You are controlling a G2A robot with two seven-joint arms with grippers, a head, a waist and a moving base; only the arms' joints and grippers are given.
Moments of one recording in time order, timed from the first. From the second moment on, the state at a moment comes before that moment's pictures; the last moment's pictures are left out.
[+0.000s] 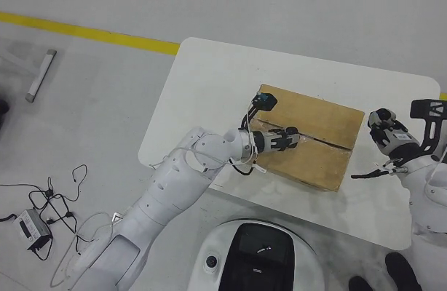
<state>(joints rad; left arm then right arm) 0.80 -1.38 -0.93 -1.44 0.28 -0.14 -0.75 -1.34 -1.11 1.66 -2.01 -0.78 0.04 0.65</state>
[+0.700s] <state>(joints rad) 1.04 -1.30 -1.33 -1.78 0.40 -0.01 -0.60 -1.29 -1.13 1.48 -1.99 -0.72 -0.05 0.55</state>
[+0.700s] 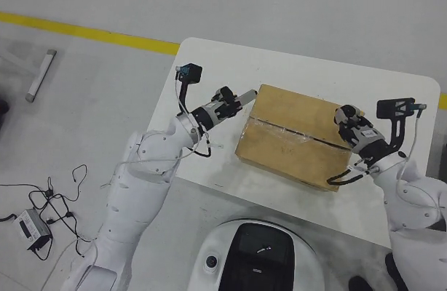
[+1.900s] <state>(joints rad) 1.16 -1.28 -1.51 -1.84 0.49 0.09 -0.52 -1.16 -1.19 1.17 -1.81 -0.90 0.08 0.54</state>
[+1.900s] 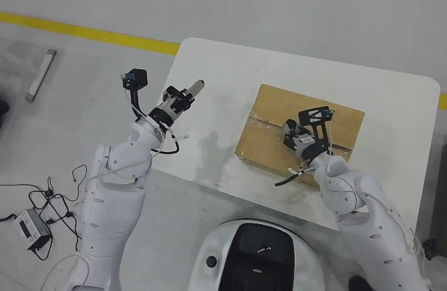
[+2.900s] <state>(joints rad) 1.16 -1.28 -1.51 -1.84 0.49 0.09 -0.52 -1.61 -1.12 2.06 -2.23 -0.91 -0.04 0.48</state>
